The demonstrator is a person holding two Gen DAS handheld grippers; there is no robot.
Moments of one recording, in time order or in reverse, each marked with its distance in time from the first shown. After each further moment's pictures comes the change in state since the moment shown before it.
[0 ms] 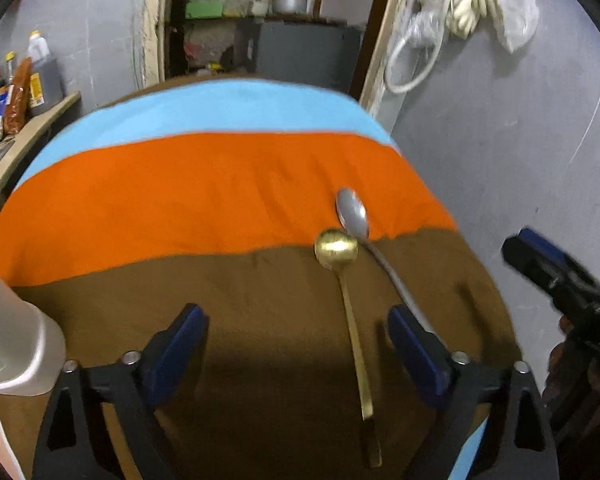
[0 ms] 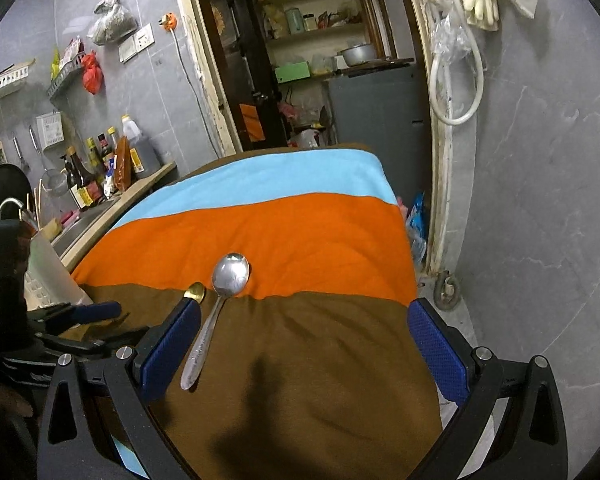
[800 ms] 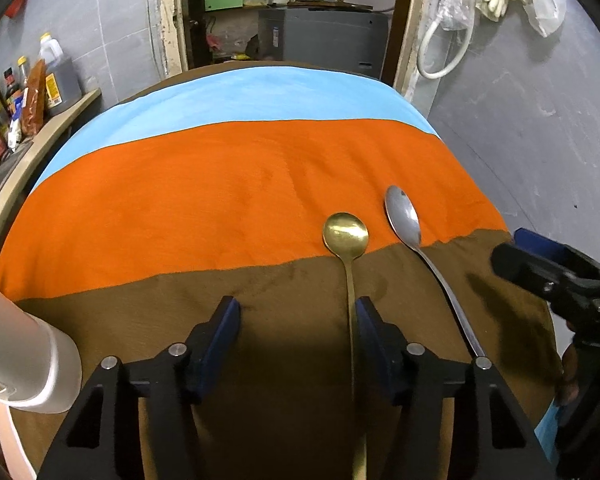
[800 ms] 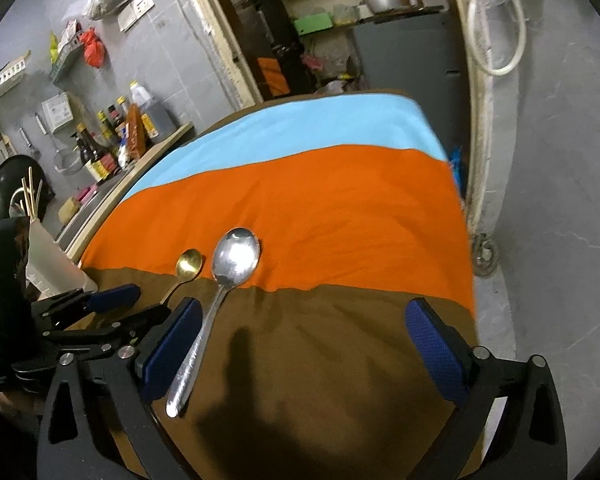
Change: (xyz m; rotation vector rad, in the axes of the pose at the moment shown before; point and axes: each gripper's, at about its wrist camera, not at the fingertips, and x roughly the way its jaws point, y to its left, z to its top) left arm 0.012 0.005 0.011 -0.016 0.015 0.124; right arm 0.074 0.010 0.000 0.005 0.204 0.142
